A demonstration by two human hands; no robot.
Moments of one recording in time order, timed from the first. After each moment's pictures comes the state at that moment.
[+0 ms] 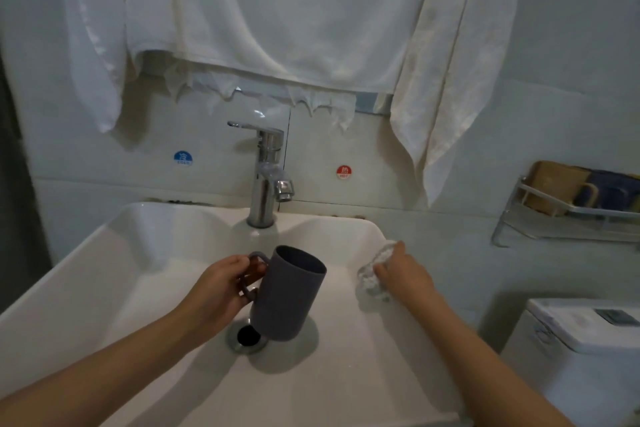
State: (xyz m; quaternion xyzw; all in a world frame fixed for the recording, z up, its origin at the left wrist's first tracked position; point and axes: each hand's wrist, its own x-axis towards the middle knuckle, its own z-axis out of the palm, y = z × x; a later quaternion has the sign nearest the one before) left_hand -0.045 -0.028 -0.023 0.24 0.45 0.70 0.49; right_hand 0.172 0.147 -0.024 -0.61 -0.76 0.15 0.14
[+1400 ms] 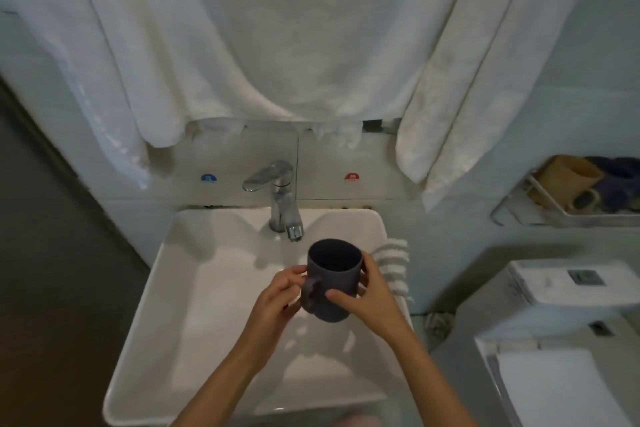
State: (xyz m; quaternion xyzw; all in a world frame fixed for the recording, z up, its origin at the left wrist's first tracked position) left_hand 0.003 -0.067 0.093 0.28 0.52 0.62 0.52; right_hand 0.155 0.030 0.098 -0.40 -0.68 0.56 0.26
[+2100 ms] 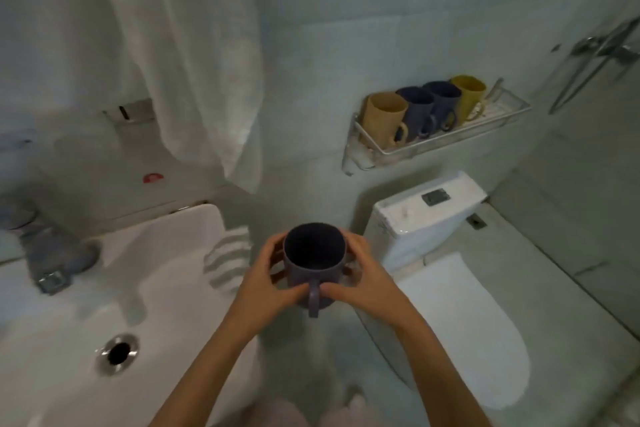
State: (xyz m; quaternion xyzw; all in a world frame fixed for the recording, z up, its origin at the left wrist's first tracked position) left_hand 0.221 0.075 0.115 0.54 0.54 0.44 0.47; right_hand 0.403 0.096 0.125 -0.47 -0.65 0.52 0.31
